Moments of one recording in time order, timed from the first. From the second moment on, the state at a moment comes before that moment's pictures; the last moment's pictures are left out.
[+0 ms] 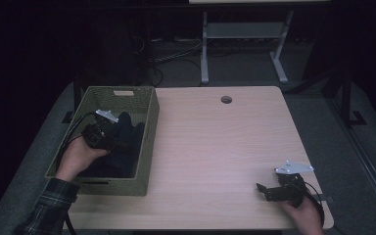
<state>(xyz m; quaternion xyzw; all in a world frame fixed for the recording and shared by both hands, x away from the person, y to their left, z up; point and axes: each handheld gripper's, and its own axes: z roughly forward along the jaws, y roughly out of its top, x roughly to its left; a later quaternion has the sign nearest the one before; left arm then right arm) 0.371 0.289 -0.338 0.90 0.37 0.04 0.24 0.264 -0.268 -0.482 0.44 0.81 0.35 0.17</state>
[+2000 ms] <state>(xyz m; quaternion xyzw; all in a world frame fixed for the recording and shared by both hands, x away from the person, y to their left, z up) 0.374 0.280 -0.187 0.88 0.34 0.12 0.31 0.264 -0.268 -0.482 0.44 0.81 0.35 0.17</state>
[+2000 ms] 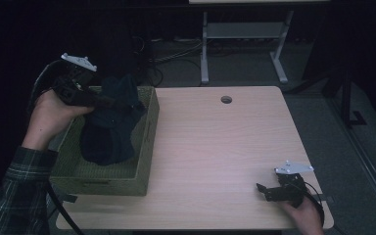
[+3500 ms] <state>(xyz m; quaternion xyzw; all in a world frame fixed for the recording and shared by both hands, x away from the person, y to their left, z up) 0.375 0.145 -0.176 0.91 0.21 0.08 0.35 0.264 -0.268 -0.482 0.44 0.81 0.35 0.17</state>
